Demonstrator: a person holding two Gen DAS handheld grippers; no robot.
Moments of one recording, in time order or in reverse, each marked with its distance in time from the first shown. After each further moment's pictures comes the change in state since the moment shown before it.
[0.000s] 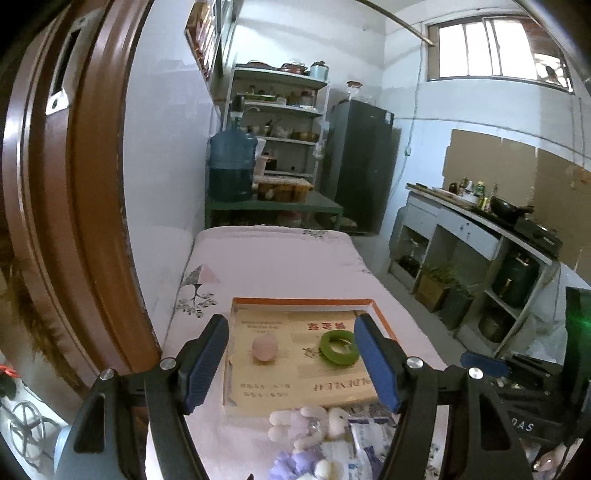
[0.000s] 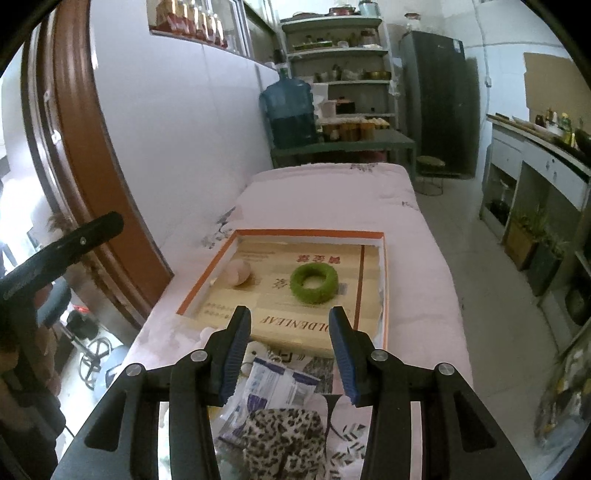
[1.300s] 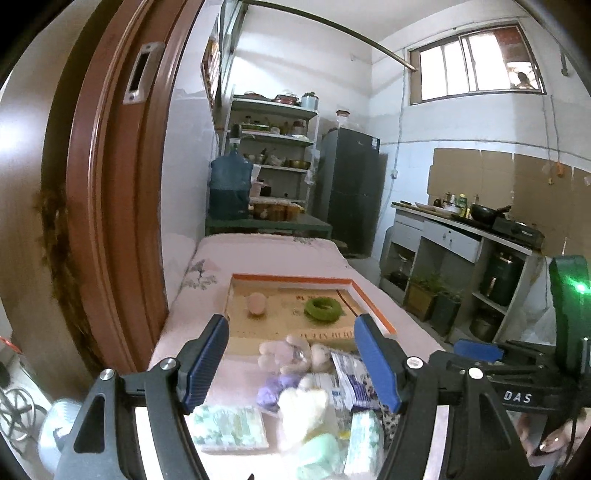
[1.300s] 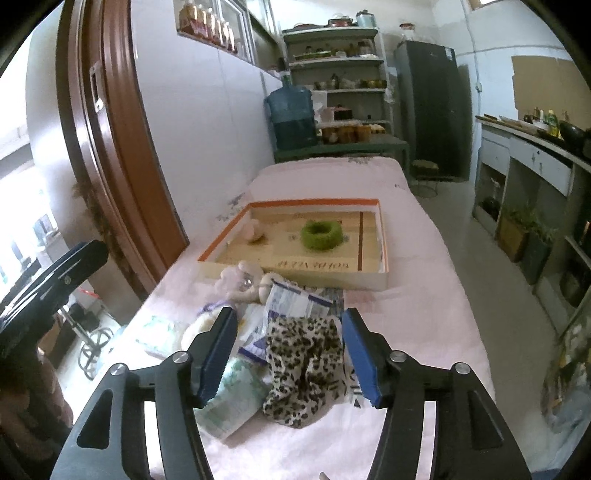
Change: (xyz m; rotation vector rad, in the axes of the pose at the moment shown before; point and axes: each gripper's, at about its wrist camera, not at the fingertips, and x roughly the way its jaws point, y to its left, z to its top) left arm -0.089 -0.011 -0.118 0.017 -0.145 -0.023; right arm -0.042 0.024 -0.104 -0.002 -0.035 -0.018
